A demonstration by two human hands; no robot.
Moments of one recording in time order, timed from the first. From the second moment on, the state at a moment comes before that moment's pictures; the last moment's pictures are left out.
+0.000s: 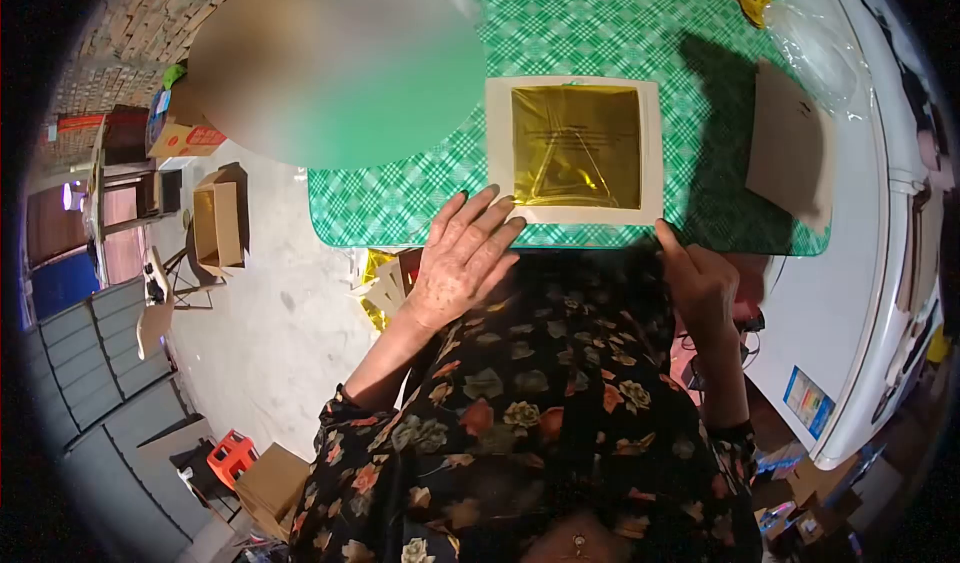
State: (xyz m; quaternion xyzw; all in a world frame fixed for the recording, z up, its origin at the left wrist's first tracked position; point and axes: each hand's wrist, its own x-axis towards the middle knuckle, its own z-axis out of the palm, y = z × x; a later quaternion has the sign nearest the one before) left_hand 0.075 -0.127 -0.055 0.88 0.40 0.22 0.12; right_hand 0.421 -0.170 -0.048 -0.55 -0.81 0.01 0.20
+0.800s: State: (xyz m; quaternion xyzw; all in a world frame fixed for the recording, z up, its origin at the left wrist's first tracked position) left_hand 0.095 -0.119 -0.054 0.80 0.46 0.36 0.15; right_hand 0.406 -0.146 -0.037 -0.65 -0.69 0.20 0.23
